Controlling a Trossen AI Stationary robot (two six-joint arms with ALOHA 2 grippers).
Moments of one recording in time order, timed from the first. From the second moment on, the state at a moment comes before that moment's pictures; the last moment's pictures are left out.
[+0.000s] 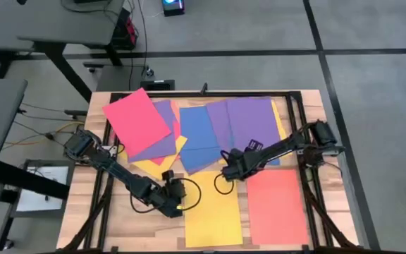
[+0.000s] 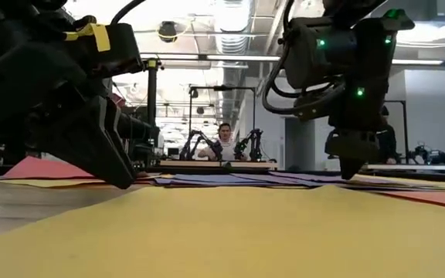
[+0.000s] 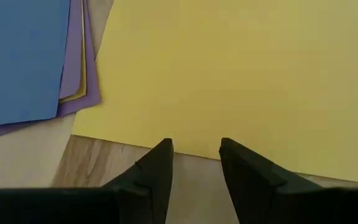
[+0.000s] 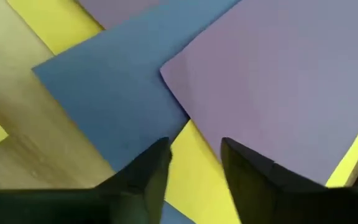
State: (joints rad) left arm -0.57 1.76 0.85 -0.08 -0.55 -0.60; right arm 0.22 1.87 1.11 -0.98 0.51 0.77
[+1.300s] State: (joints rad) left arm -0.57 1.76 0.85 -0.06 -0.50 -0.54; right arm 0.61 1.81 0.92 -0.95 0.83 1.10
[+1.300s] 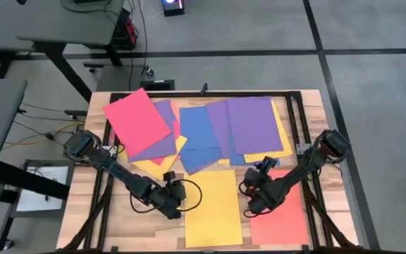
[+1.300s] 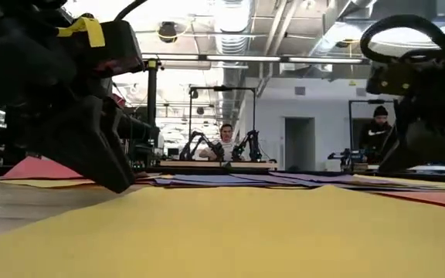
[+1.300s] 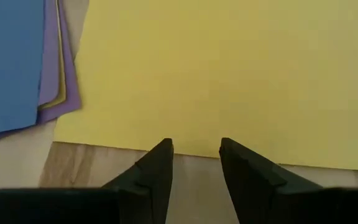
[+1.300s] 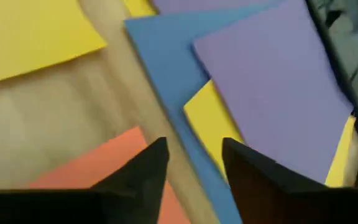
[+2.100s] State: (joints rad) left arm -0.57 1.76 0.85 -0.06 -0.51 -0.54; right arm 0.46 1.81 0.91 -0.81 0.74 0.85
